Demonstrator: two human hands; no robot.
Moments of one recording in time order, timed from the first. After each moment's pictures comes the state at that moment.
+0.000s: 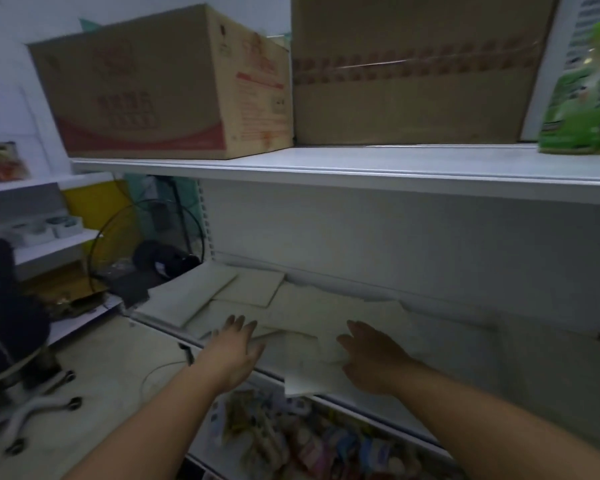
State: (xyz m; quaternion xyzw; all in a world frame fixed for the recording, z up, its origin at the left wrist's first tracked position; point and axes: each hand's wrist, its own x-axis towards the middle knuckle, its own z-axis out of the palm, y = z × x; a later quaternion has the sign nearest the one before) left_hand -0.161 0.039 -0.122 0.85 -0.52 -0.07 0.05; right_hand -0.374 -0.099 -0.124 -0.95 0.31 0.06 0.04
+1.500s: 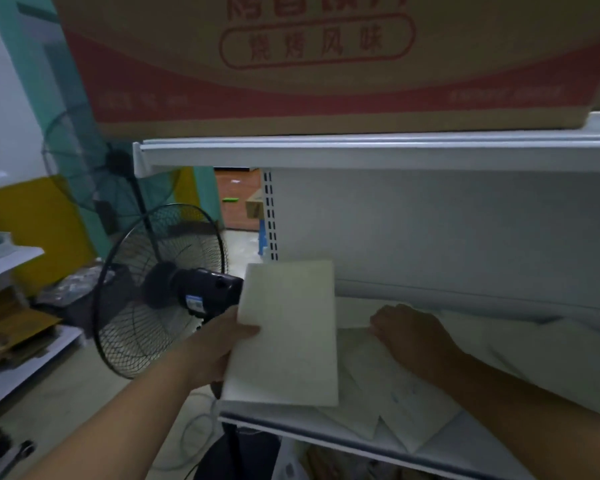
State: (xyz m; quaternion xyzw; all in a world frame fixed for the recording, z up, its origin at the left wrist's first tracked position) left_hand 0.199 -0.002 -0.115 0.55 -0.34 -0.56 0.52; right_hand -0.072 -0.123 -0.140 -0.91 0.35 -0.19 -0.14
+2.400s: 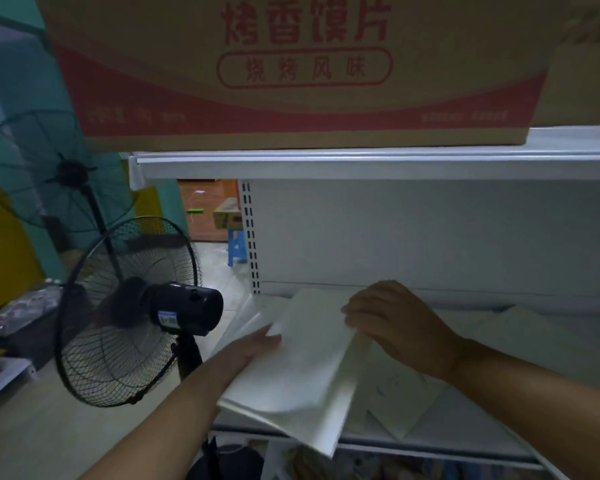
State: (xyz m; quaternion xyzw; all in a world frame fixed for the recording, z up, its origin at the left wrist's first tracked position) left_hand 0.178 -0.016 -0.128 0.53 -0.36 -0.63 0.45; right_hand -0.082 -0.100 -0.098 -0.91 0.06 -0.36 -0.19
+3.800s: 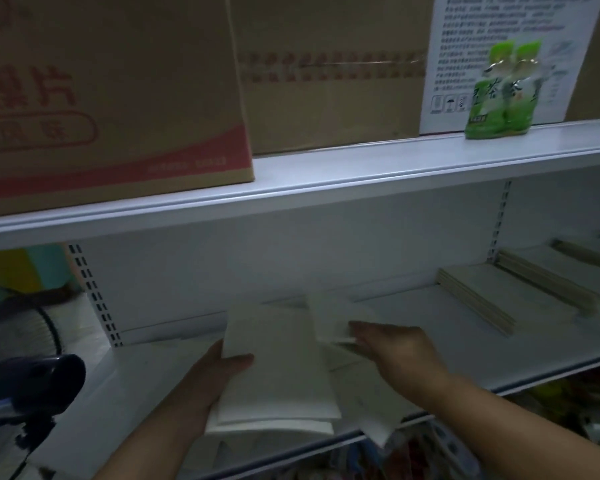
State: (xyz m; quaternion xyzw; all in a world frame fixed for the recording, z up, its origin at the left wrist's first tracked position) left_hand -0.002 -0.040 -0.103 0.52 -0.44 -0.57 0.45; right_hand -0.282 -0.041 -0.106 -0.82 0.45 -0.31 -0.16
